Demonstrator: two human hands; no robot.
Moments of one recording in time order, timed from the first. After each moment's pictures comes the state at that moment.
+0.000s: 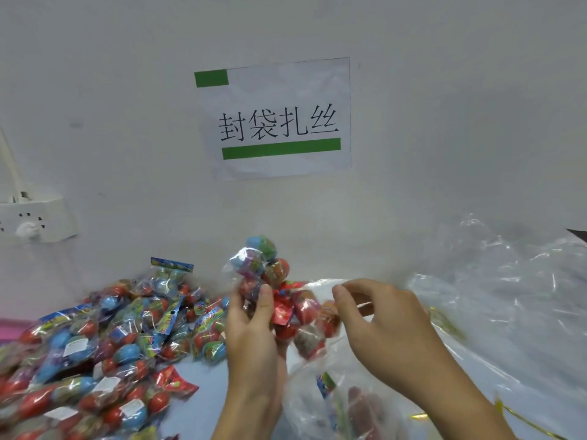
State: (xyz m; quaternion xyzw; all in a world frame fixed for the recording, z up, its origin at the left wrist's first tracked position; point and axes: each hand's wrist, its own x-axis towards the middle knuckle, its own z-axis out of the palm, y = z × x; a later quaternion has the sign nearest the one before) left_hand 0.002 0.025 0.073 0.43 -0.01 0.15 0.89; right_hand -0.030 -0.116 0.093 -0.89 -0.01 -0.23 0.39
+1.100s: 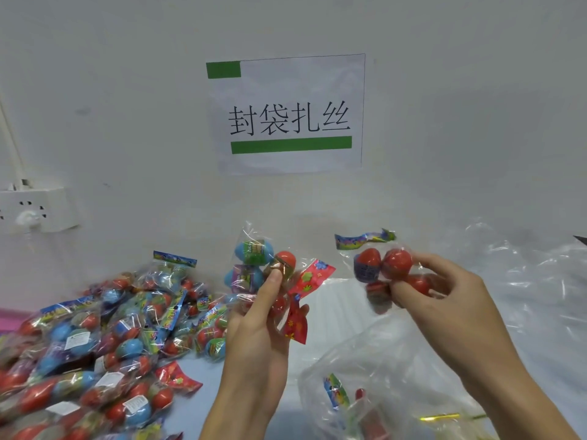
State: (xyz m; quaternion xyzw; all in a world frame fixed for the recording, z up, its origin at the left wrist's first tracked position) left_hand -0.001 0.042 0.083 0.37 -0.02 0.04 0.93; right_hand -0.033 -0.144 0.102 -0.77 0.06 -0.29 0.56
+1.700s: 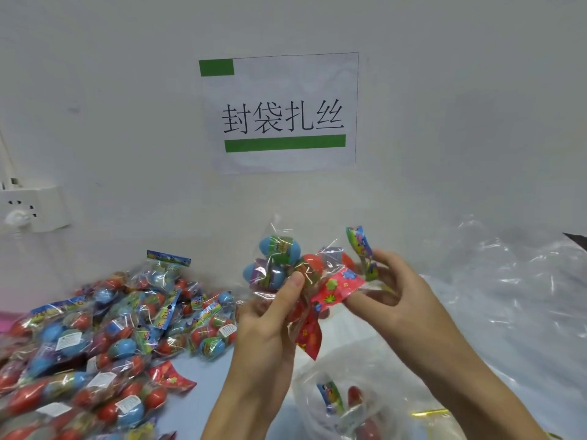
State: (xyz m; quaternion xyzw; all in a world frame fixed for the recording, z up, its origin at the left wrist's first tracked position) left_hand -0.004 0.032 0.078 0.43 -0.13 0.02 0.89; right_hand -0.034 -0.120 0.102 -0.75 -0.06 -0.18 0.63
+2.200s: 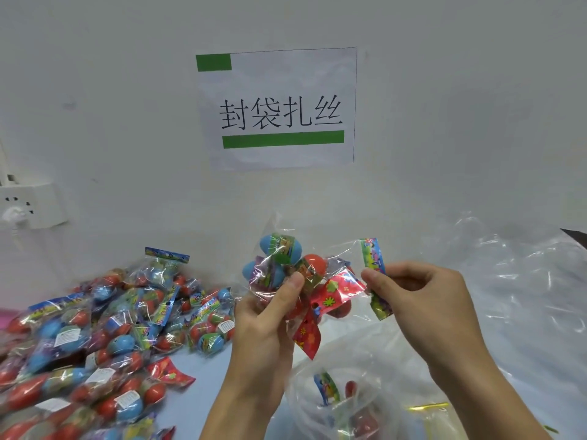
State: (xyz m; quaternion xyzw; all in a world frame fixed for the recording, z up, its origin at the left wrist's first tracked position) left_hand -0.005 0.033 0.075 0.45 -0.15 0.03 0.88; right_hand -0.027 -0.131 0.098 -0.72 0.06 -0.29 0.63
